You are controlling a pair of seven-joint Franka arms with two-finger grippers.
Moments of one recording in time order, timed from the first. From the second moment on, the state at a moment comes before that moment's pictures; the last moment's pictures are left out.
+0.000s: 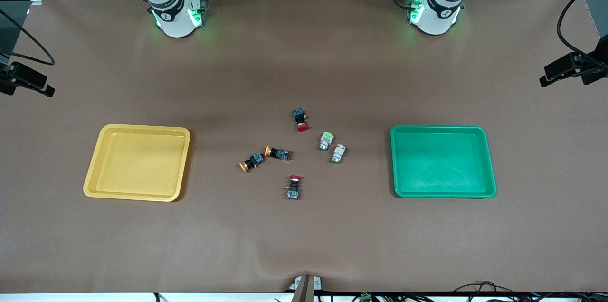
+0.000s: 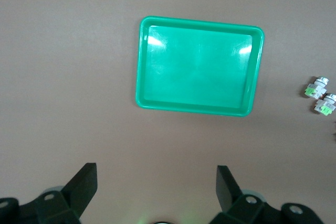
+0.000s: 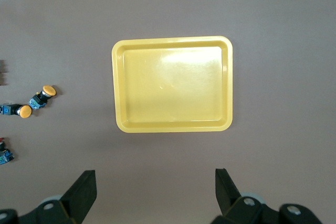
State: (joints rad) left arm 0.03 0.00 0.02 -1.55 -0.03 1.52 -0.02; right arm -0.07 0.01 -0.06 -1.56 0.06 1.57 -0.05
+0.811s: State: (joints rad) left arm 0.01 0.05 0.01 -1.59 -0.03 1.52 -0.02; right arm -0.07 0.01 -0.06 -1.55 0.06 1.57 -0.05
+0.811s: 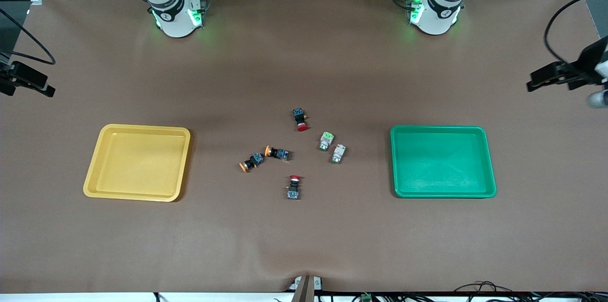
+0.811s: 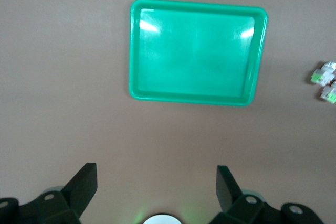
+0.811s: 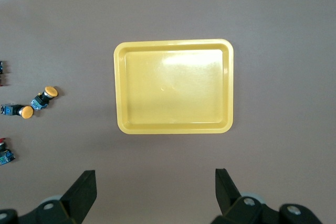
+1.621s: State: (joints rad) left arm -0.01 0.20 -0.14 -1.61 -0.03 1.58 -0.15; right arm -0.08 0.01 -0.06 -1.54 0.06 1.53 -0.05
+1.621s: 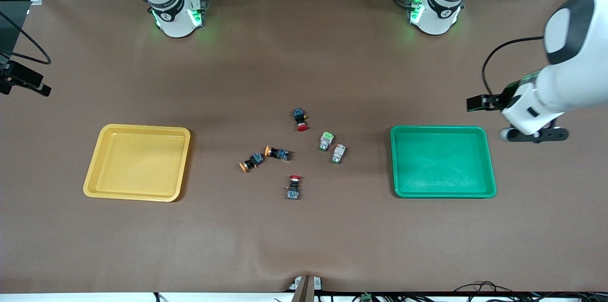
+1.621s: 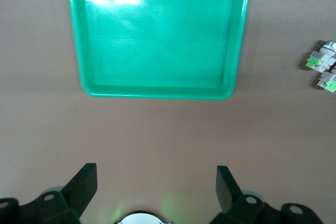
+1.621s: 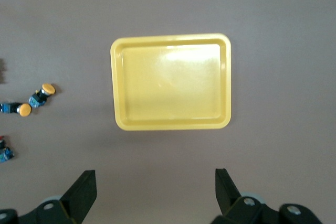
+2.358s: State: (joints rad) left arm -0.09 0.34 -0.25 -1.66 -0.03 1.84 -0.33; right arm 0.03 0.08 -0.04 -1.55 0.06 1.46 -0.05
